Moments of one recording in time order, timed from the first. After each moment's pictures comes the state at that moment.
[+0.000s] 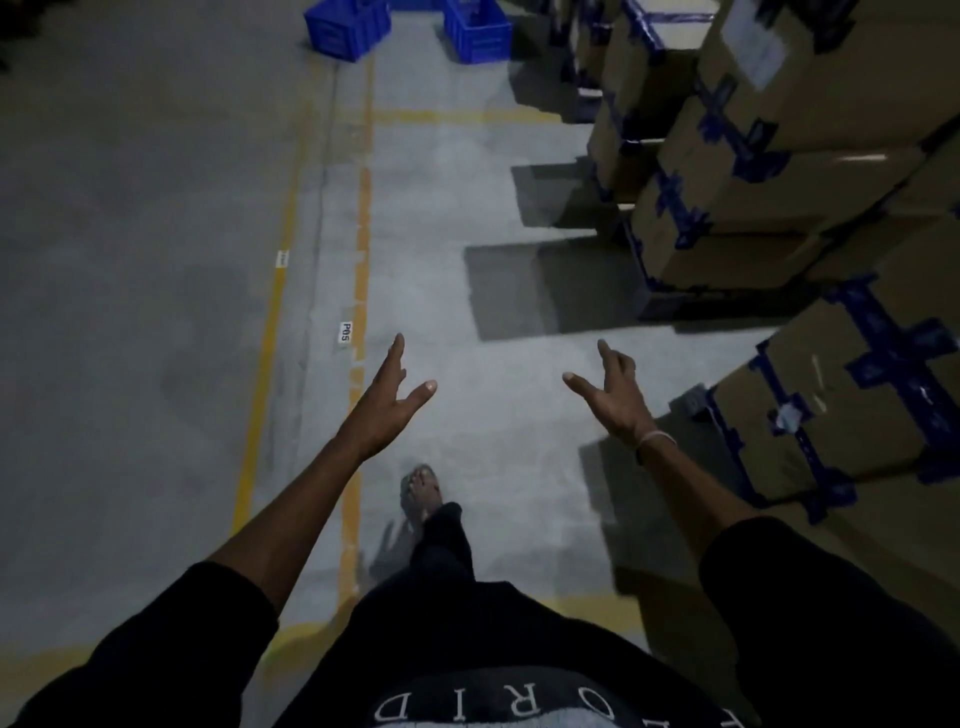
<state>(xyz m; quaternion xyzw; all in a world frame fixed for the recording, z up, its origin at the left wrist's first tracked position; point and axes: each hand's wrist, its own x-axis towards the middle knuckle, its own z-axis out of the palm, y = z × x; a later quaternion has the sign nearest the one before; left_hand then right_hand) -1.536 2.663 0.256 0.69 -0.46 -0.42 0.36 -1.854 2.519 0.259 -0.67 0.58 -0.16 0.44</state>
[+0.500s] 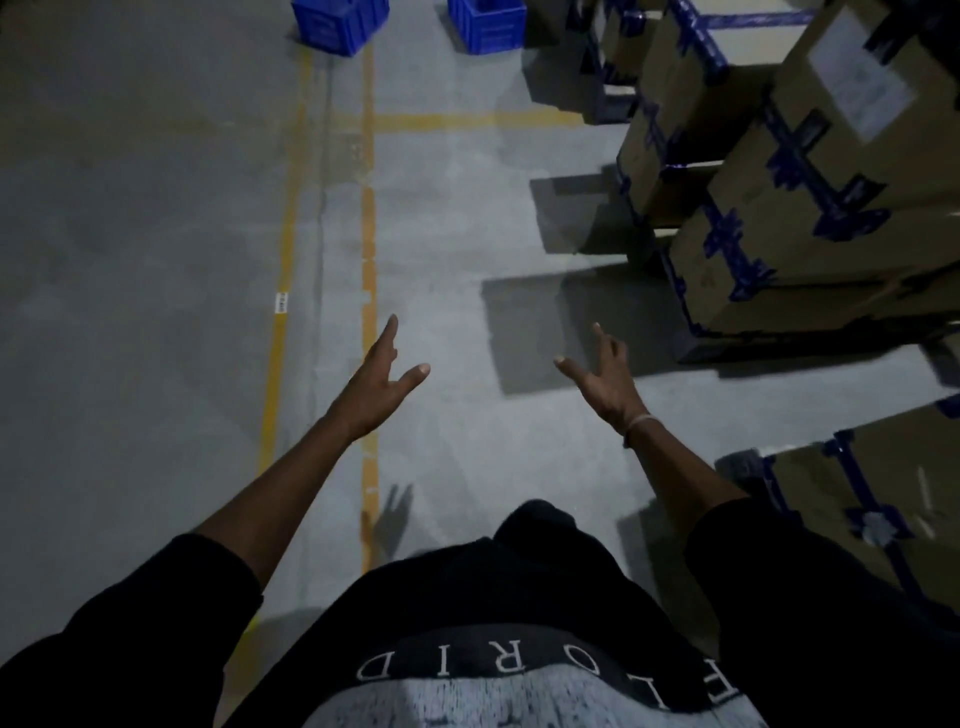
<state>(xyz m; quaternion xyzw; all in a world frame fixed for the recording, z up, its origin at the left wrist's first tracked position) -1.326 2.370 0.252 0.70 -0.47 -0.42 0.33 -1.647 2.232 0.243 -0.64 0.59 -0.17 0.46</state>
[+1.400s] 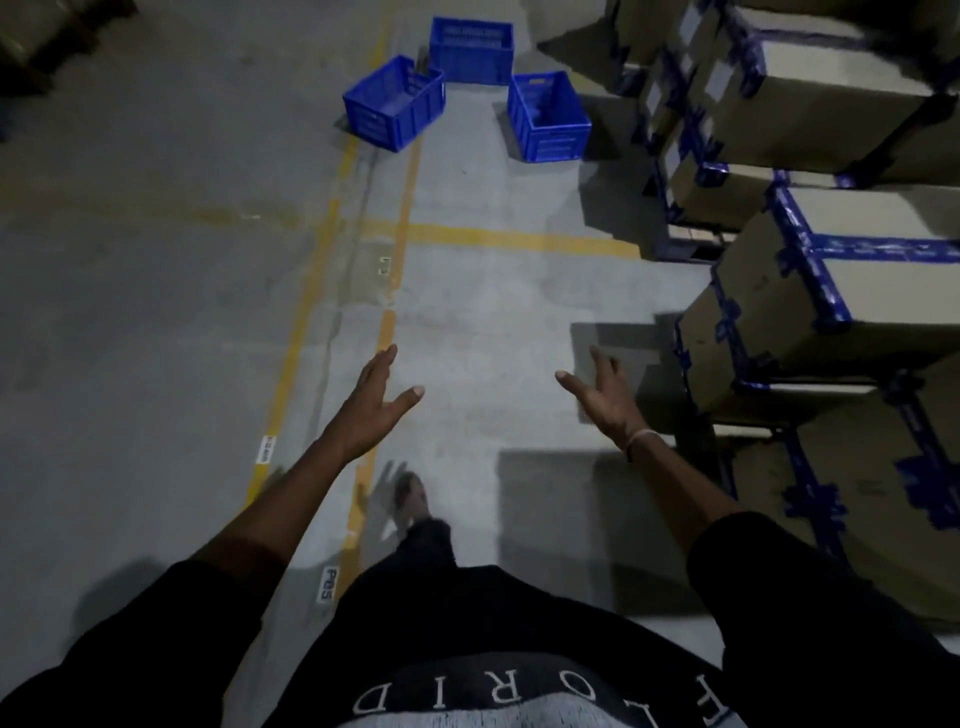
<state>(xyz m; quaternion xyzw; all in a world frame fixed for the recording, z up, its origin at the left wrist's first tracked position) -1.060 1.822 0.240 0.75 -0.41 -0.39 0.36 -1.367 1.632 0.260 -0.68 0.55 -0.13 0.46</state>
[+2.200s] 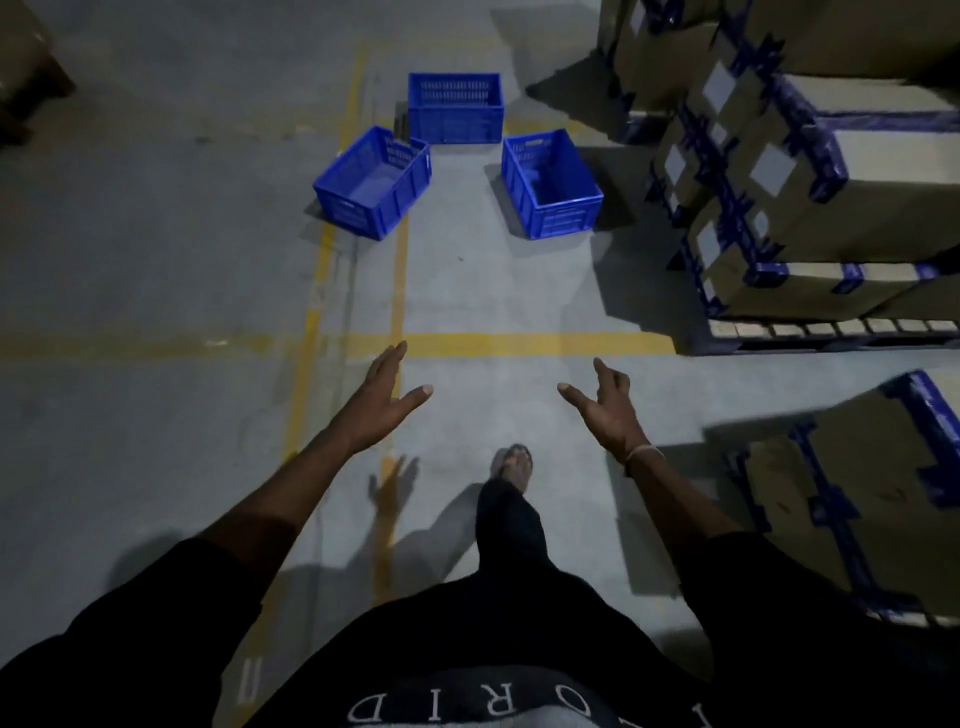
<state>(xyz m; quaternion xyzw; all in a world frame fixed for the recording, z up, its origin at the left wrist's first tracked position) -0.721 1.297 0.233 0.73 -0.47 -0.39 0.30 -1.049 1.155 0.226 -0.64 0.58 -0.16 0.48</state>
